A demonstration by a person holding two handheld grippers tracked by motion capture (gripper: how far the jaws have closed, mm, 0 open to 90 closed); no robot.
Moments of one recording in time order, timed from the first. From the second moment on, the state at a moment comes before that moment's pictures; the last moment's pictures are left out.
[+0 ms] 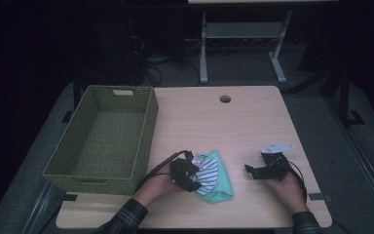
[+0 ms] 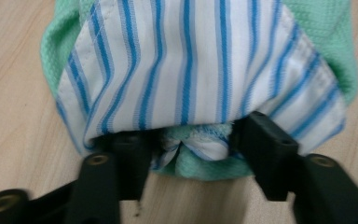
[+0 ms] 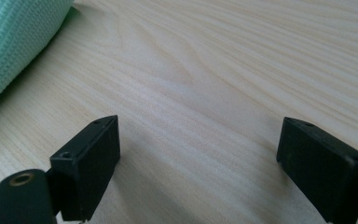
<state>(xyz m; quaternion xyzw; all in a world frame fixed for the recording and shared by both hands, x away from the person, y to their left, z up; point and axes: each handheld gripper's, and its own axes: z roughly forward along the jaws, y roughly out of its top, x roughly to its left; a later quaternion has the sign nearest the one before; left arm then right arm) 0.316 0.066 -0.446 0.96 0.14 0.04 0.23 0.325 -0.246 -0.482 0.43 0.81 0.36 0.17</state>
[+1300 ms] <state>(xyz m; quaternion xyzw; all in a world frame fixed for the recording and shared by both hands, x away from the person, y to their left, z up) 0.325 0.077 -0.420 0.94 0.20 -0.02 0.29 0.324 -0.246 -0.483 0.44 0.81 0.36 0.17</state>
